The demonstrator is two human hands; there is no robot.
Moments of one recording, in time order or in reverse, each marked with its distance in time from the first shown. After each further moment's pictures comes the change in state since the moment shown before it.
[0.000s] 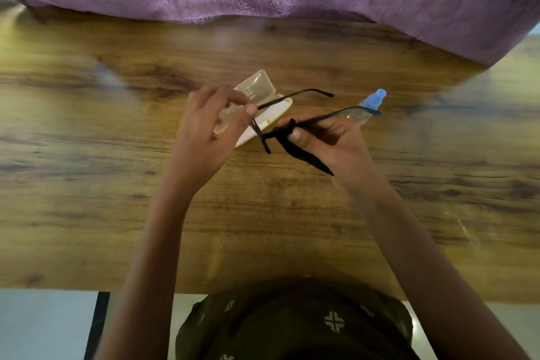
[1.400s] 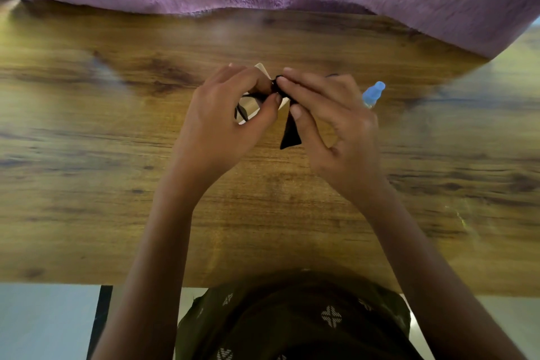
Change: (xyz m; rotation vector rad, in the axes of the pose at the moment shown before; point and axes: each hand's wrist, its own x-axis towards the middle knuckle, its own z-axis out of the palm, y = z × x) left_hand 0.009 0.047 -0.006 0.061 0.006 0.208; right_hand 0.003 -0.012 0.009 -0.932 0.244 -0.721
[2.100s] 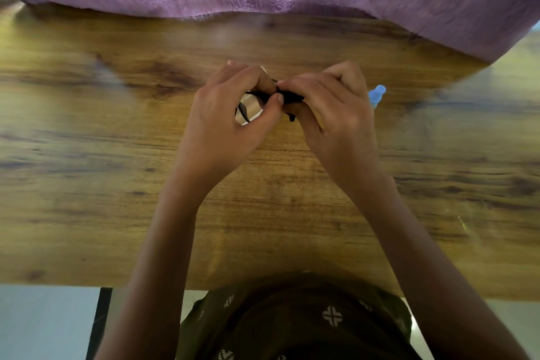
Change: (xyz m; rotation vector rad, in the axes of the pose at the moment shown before) left_hand 0.001 0.002 0.001 -0.055 0.041 0.014; right_hand 0.016 0.011 0.008 -0.250 0.072 -0.159
